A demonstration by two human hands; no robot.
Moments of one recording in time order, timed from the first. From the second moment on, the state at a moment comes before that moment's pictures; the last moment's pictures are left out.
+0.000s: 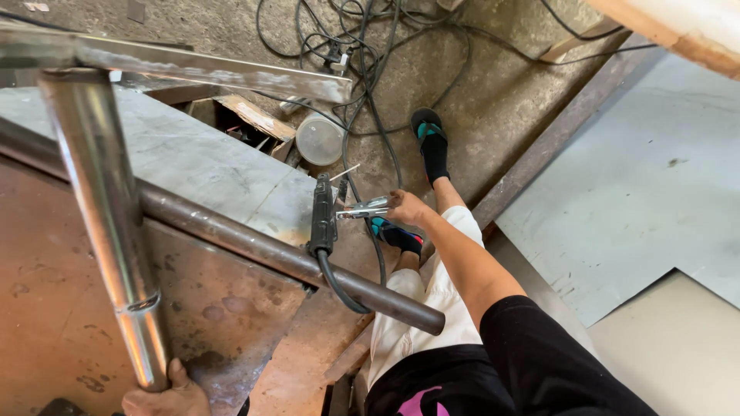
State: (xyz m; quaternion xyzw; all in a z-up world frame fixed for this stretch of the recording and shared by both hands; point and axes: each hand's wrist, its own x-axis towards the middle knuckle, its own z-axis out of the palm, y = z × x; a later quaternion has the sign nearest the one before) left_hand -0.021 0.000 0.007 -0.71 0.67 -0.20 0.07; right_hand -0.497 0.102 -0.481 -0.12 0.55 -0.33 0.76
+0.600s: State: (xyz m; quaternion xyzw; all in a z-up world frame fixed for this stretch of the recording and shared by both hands) left_hand -0.089 -0.048 0.038 -0.82 0.56 -0.11 0.11; right_hand -0.675 -0.119 -0.020 -0.25 0.66 -0.61 0.37
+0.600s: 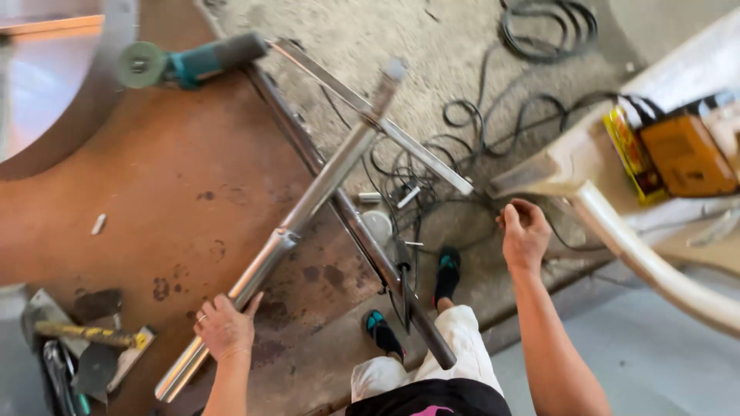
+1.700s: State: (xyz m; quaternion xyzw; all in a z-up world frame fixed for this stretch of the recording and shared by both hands) left_hand -0.059 -0.018 -0.069 -0.72 0.58 -0.35 -0.16; right_hand -0.204 -0.594 0.109 -0.86 0.49 0.01 0.16
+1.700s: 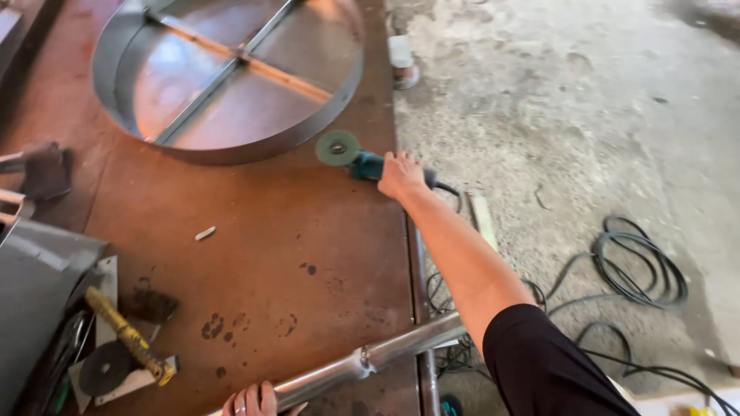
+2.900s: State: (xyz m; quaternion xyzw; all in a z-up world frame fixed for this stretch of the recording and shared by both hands) left_hand -0.126 -0.027 0.048 -0.82 0.54 -0.16 0.04; right_hand -0.677 -0.673 0.059 -0.54 0.48 -0.51 0.46
